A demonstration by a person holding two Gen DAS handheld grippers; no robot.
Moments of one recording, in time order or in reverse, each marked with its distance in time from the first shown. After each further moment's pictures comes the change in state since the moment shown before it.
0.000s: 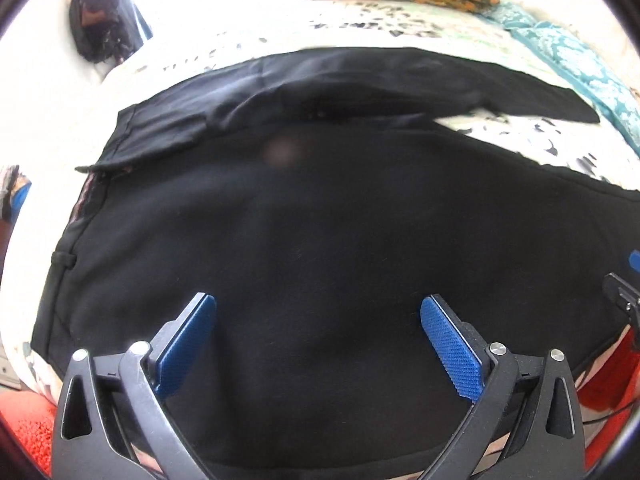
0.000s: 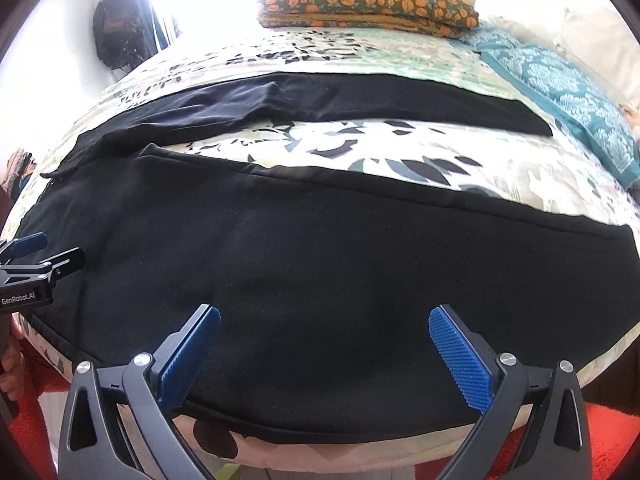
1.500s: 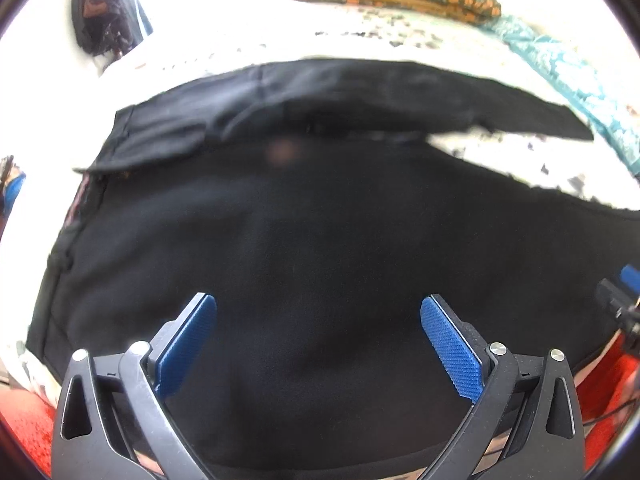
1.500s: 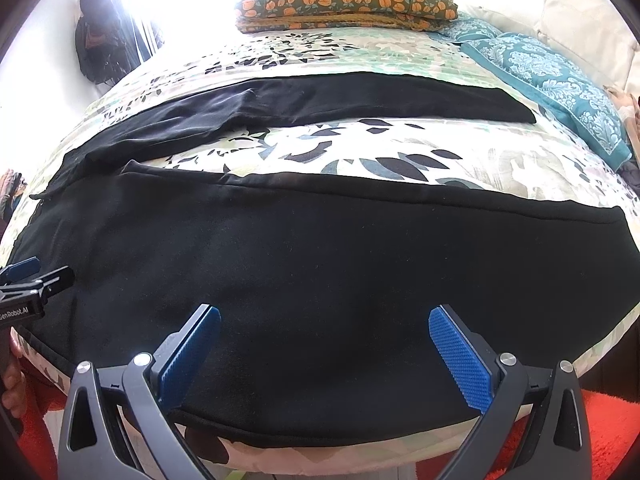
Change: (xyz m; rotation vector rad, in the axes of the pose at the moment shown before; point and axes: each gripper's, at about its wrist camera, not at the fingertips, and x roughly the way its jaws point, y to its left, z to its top) left arm -0.018 0.002 0.020 -0.030 -0.047 -0.063; right arm -0.006 -0.014 0.004 0.048 -0.027 -0.022
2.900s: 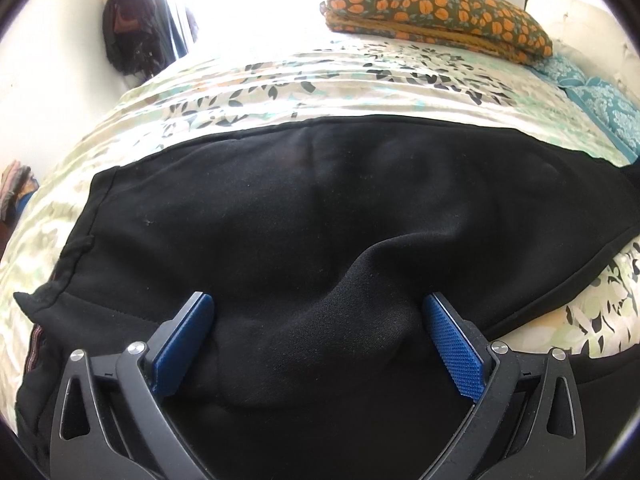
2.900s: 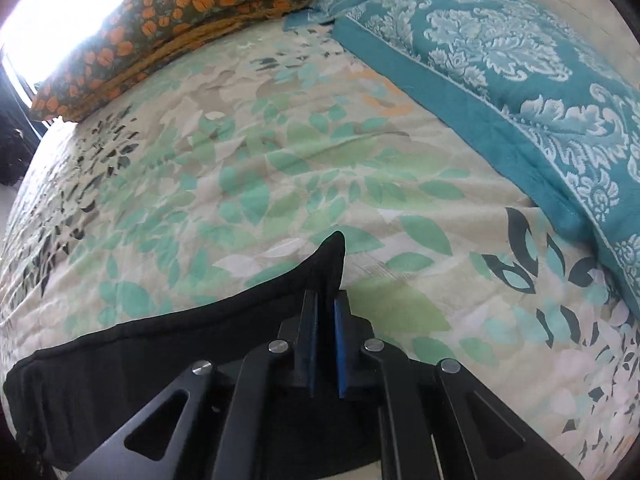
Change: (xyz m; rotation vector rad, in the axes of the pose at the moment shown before) left arm 0.111 0.044 0.101 -0.065 -0.127 0.120; right arm 0.177 -0.314 0.326 0.267 0.066 -0.083
